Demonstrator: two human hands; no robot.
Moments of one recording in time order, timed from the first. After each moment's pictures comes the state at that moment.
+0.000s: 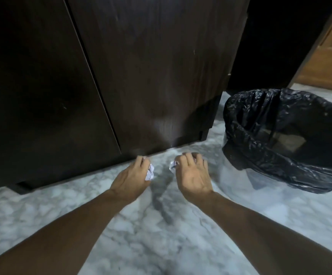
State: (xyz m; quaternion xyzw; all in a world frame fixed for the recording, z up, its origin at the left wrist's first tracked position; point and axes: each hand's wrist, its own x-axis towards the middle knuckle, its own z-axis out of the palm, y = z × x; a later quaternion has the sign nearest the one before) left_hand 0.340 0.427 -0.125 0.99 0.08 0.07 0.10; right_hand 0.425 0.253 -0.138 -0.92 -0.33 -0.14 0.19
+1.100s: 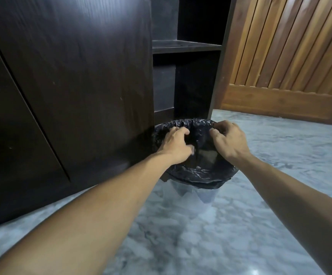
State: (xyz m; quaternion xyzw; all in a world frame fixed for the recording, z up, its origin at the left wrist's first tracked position) left_hand 0.464 0.192 0.043 0.94 0.01 0.08 0.34; right_hand 0.486 0.035 0.062 -0.91 -0.05 -0.13 0.38
